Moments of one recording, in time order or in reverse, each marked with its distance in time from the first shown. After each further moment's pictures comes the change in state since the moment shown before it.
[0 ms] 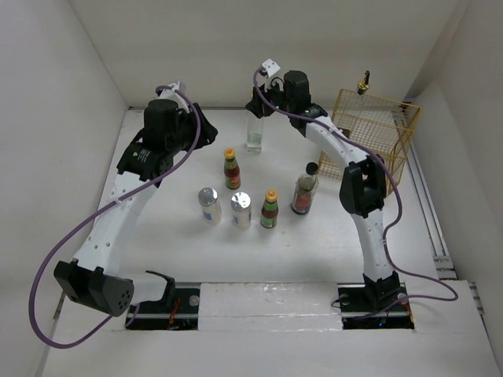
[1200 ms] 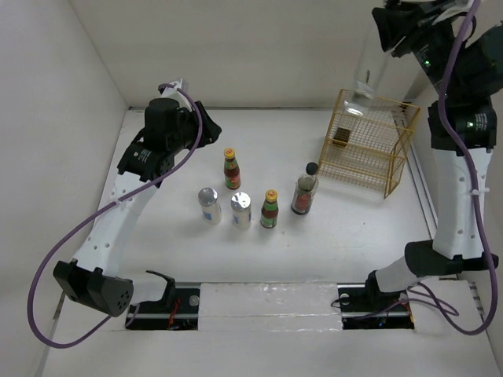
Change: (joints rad) left arm -0.018 0.000 0.013 0.017 0.016 0.001; right arm -0.304 -0.782 0.079 -0.167 0.093 0.168
